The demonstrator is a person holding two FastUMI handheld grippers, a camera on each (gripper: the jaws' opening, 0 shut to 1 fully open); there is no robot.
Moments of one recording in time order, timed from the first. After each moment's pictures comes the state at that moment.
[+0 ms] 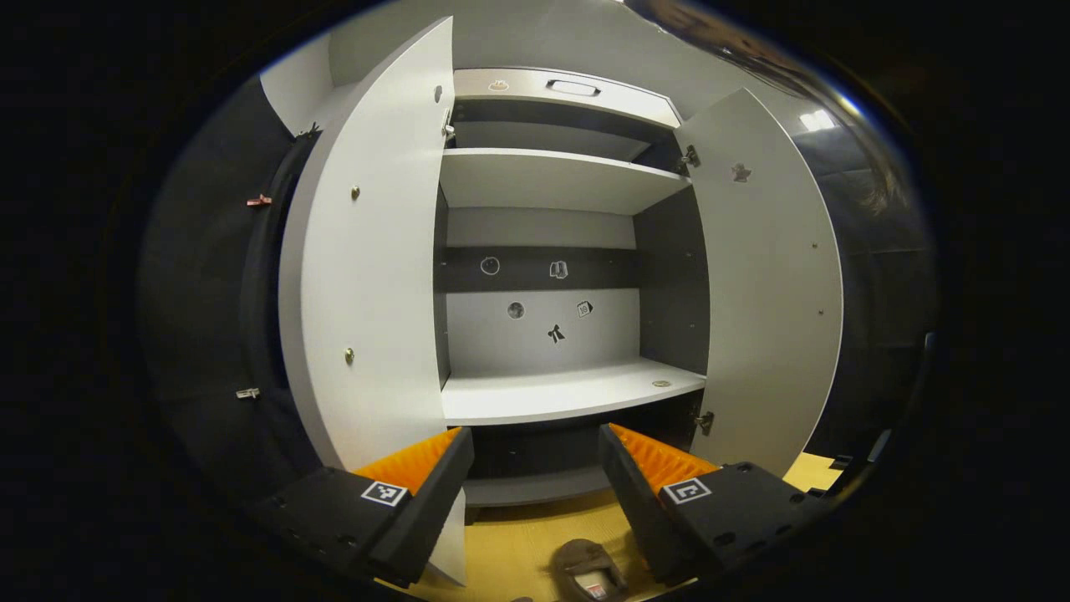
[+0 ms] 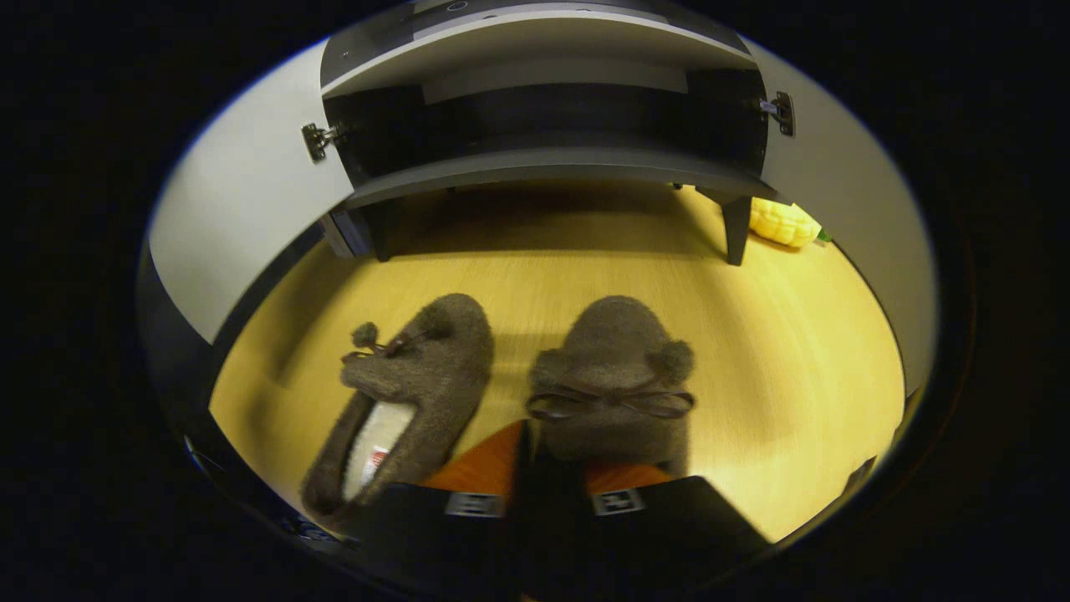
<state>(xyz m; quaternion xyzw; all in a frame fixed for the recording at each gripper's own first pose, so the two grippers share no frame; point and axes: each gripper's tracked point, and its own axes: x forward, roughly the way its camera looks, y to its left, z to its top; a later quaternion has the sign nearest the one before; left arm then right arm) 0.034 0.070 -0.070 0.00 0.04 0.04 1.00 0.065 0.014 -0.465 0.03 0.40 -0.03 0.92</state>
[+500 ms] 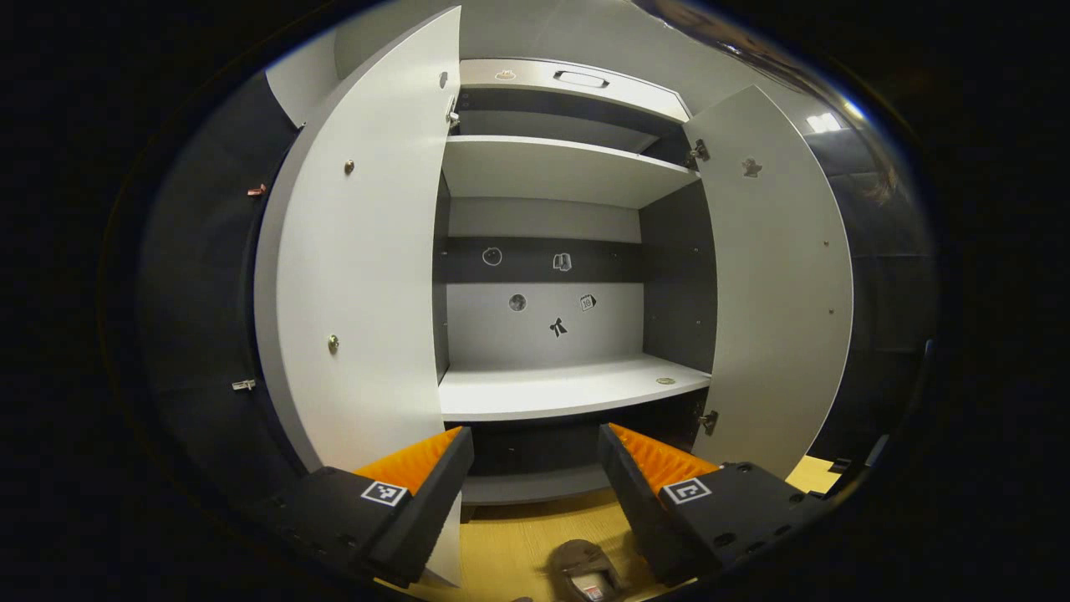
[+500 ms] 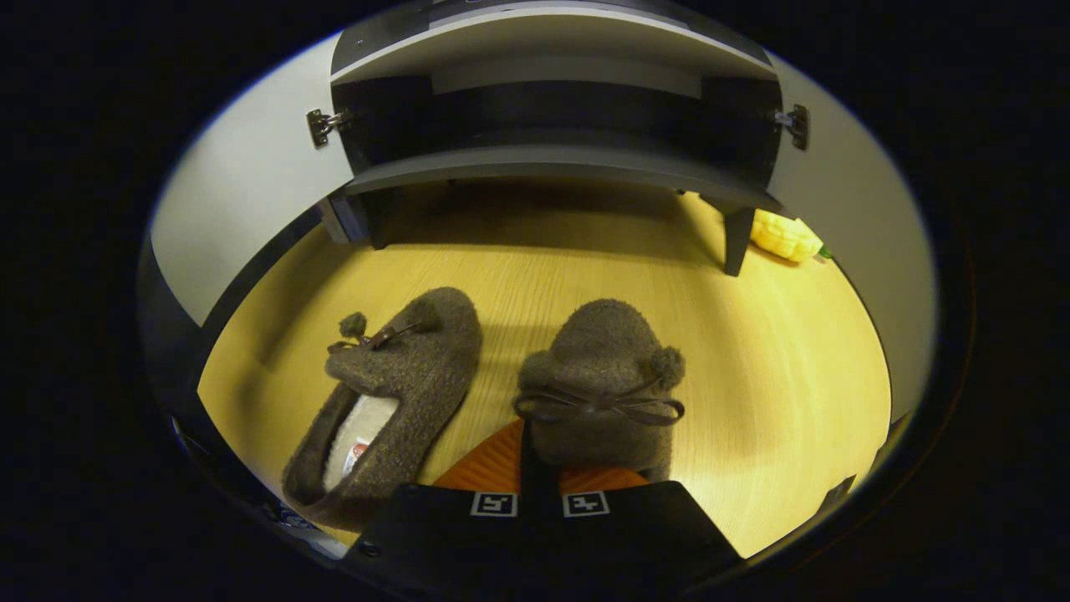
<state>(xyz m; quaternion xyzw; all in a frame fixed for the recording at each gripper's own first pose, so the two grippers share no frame) 0.045 0.073 -0.078 -0.01 0.05 0.05 1.00 0.064 0.009 -0.459 0.00 0.40 -0.02 0.91</state>
